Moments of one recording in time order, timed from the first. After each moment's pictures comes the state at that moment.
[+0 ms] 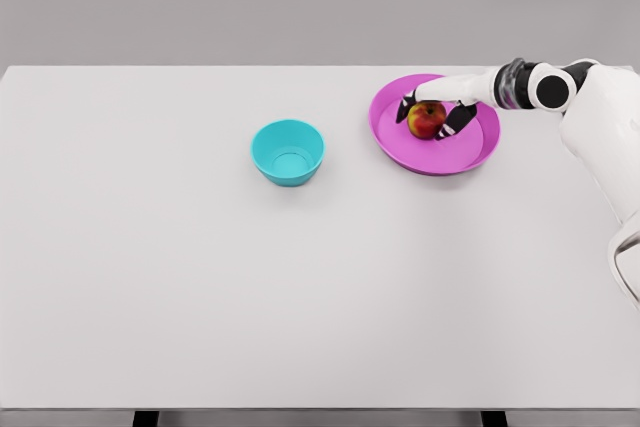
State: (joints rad) left arm 0.00 0.00 -0.01 -0.08 -0.03 0.00 -0.01; right arm -1.13 -0.29 0.86 -0.39 0.43 -0.61 0.61
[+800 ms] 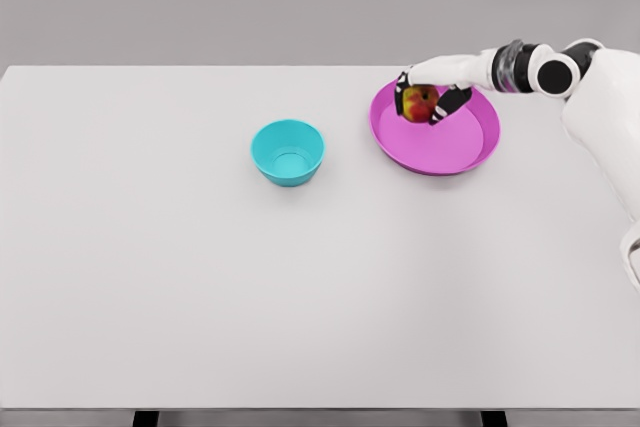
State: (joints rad) left arm 0.00 0.00 -0.01 -0.08 -0.03 0.00 -0.01; right arm -1.14 -0.32 0.85 -0.53 0.43 -0.61 0.61
